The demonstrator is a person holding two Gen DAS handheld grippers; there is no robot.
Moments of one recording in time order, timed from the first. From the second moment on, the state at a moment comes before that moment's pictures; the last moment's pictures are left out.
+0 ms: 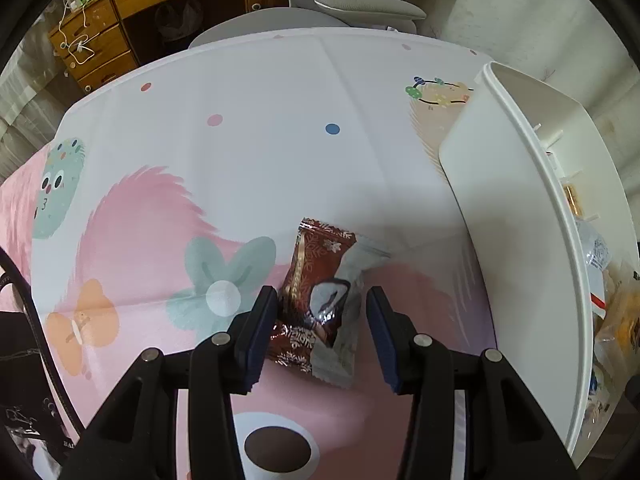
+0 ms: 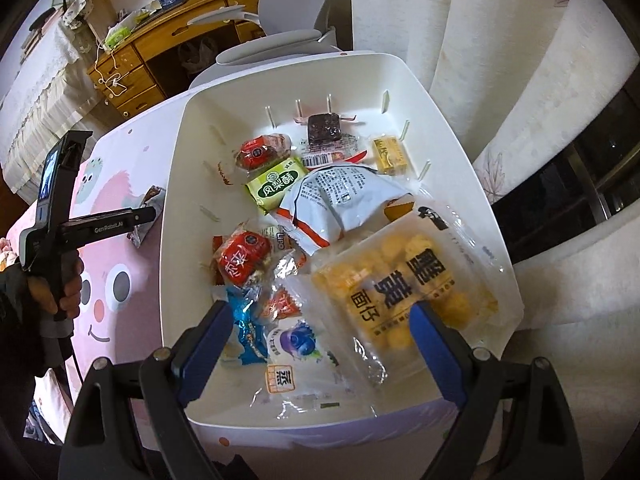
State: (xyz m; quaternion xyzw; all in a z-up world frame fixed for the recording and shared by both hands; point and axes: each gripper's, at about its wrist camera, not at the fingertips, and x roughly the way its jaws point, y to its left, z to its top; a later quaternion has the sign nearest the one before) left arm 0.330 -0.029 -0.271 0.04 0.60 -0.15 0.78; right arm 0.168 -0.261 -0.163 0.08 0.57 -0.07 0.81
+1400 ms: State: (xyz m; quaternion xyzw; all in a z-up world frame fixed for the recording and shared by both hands) left arm 0.165 -0.153 -0.124 0.01 0.54 -0.15 0.83; right arm 0.092 -0.321 -0.110 0.06 0.53 0.04 0.85
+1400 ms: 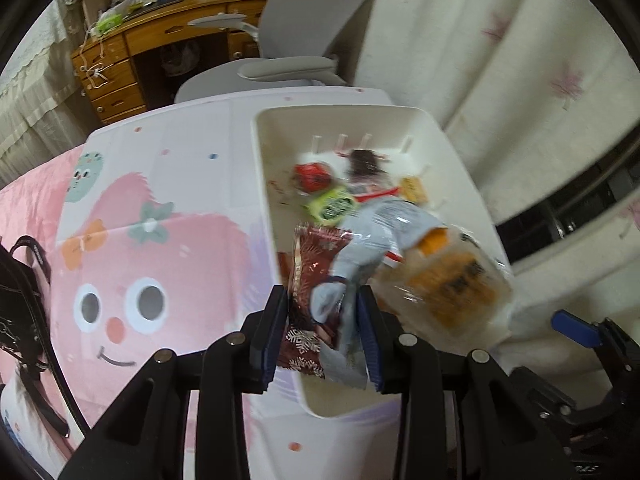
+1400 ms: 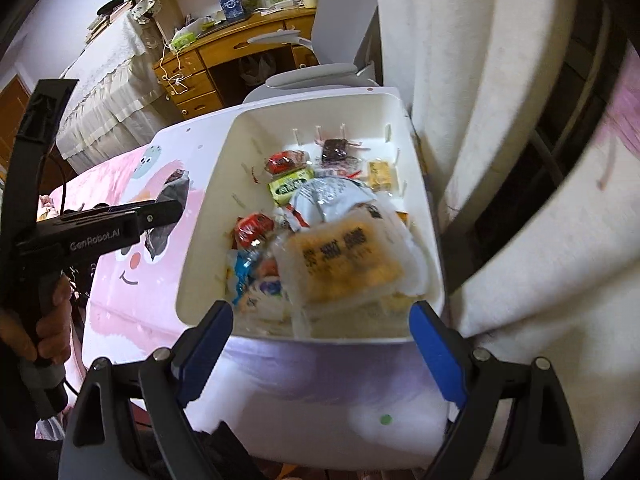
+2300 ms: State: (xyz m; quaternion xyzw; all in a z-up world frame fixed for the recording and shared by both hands) left arm 0.022 -0.034 -0.059 -0.03 0.53 -0.10 0.84; right arm 0.025 -0.239 -0.094 0.10 0.55 0.10 0.82
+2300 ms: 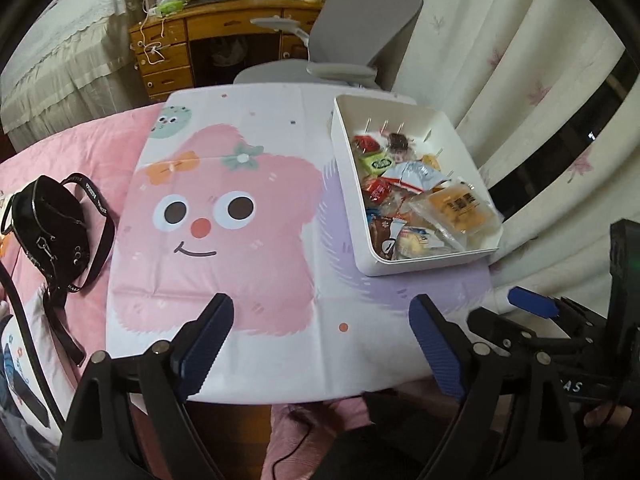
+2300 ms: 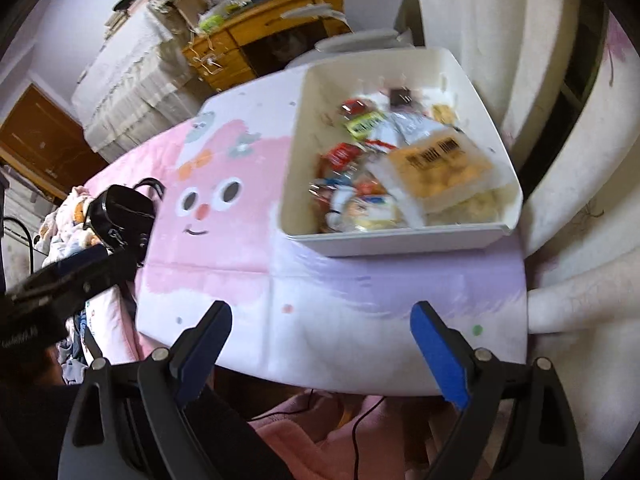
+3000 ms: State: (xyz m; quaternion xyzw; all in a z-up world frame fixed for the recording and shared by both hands) left arm -0.019 -0.009 0.023 0.01 0.46 -0.07 0.89; right arm -0.031 -0.177 -0.001 0.05 0.51 0.07 0.86
